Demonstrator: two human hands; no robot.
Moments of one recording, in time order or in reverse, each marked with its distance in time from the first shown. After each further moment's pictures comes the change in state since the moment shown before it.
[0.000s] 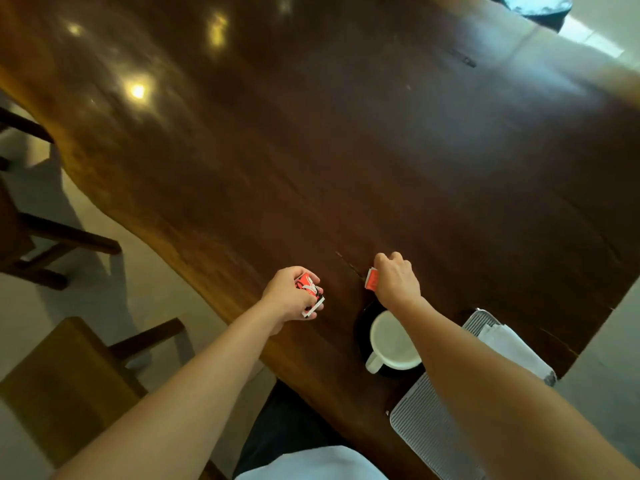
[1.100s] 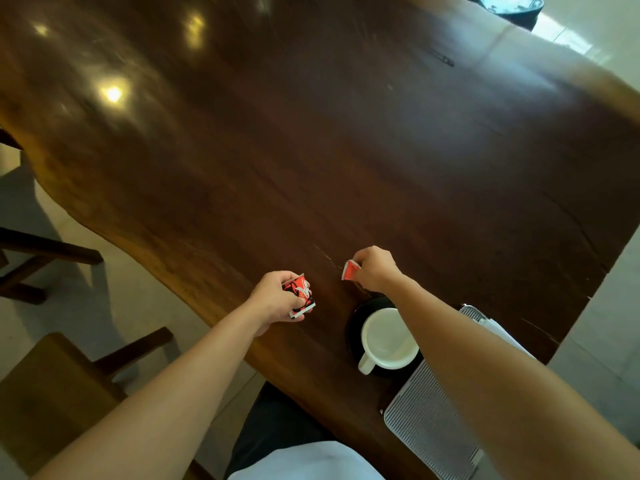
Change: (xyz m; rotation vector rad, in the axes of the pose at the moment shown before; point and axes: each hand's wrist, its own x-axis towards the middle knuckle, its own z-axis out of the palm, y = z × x) left_hand 0.013 0.003 -0.008 0.013 -0.077 -0.019; right_hand 0.020 -0.014 -0.030 0.285 -0.195 -0.001
